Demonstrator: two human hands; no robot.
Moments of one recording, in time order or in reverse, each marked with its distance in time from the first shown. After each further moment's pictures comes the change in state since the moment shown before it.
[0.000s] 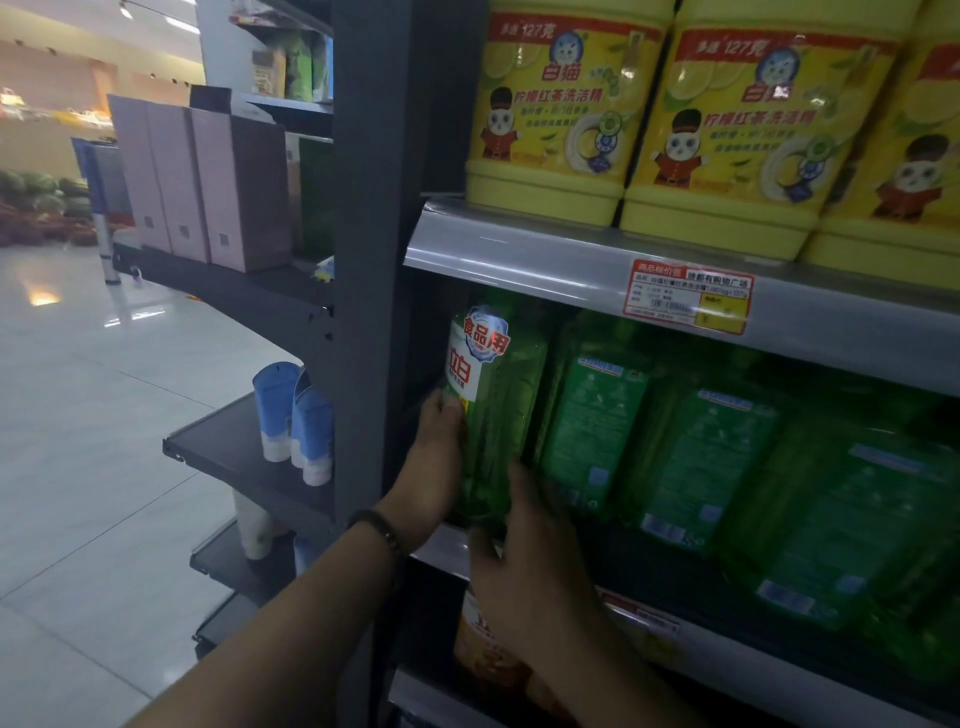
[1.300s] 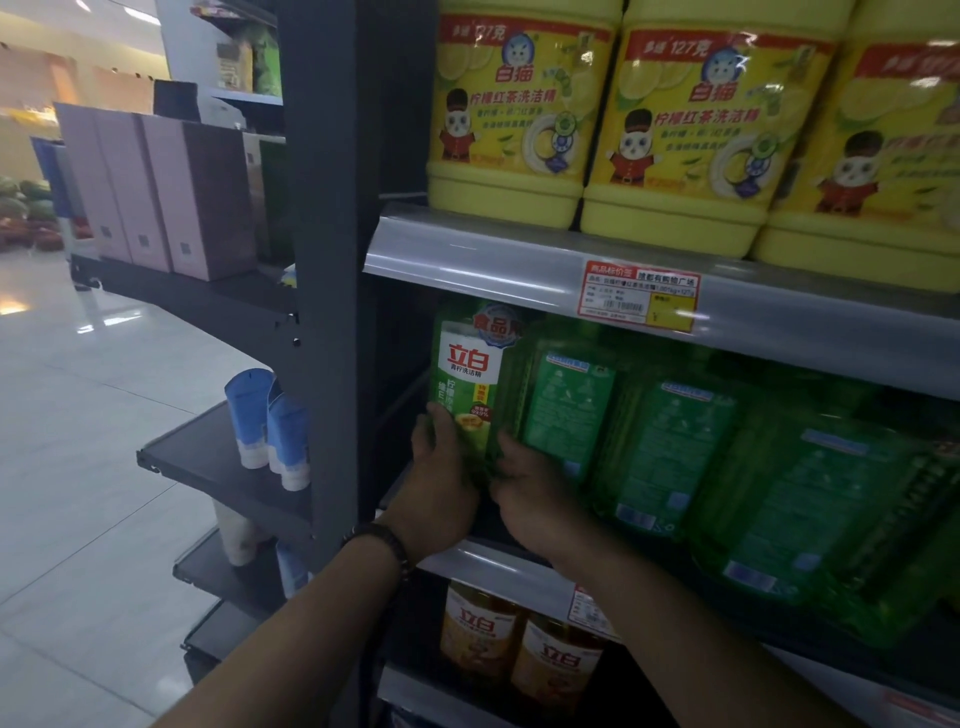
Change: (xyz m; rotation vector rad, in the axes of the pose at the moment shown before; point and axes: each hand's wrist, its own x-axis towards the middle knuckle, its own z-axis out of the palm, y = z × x) left_hand -0.007 -0.020 0.010 0.826 -0.194 0.124; right_hand 0.080 0.040 -0.011 0.348 -0.117 0.038
